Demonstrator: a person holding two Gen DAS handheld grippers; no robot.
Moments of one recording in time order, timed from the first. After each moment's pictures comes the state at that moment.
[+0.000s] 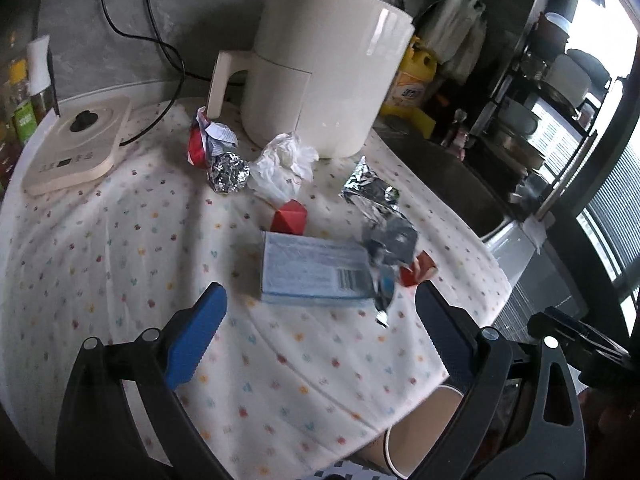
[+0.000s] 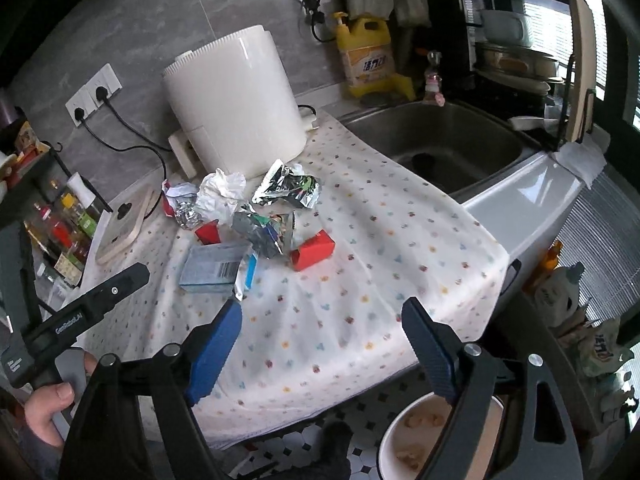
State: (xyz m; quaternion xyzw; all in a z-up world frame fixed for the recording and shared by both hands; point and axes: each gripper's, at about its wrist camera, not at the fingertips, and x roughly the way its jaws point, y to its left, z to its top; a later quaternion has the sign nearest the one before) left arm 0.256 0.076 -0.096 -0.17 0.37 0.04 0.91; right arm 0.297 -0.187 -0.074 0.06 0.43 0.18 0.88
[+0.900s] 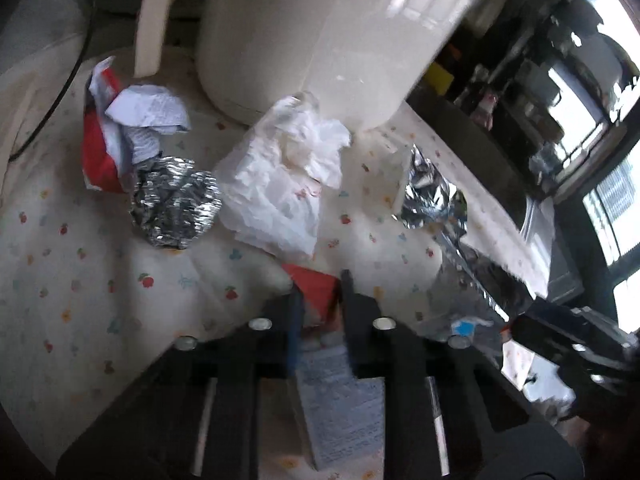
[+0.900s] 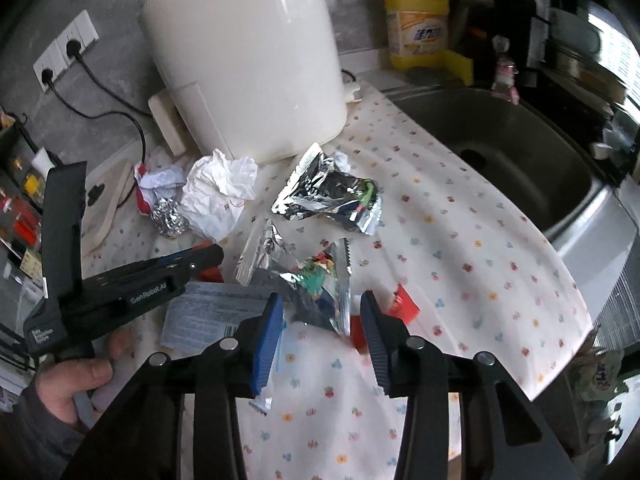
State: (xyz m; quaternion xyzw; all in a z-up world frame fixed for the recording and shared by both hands) left arm 0.394 0.132 -0.167 -0.18 0.46 -0.04 0.87; right arm 0.395 -0.070 -0.115 0.00 0.48 0.19 0.86
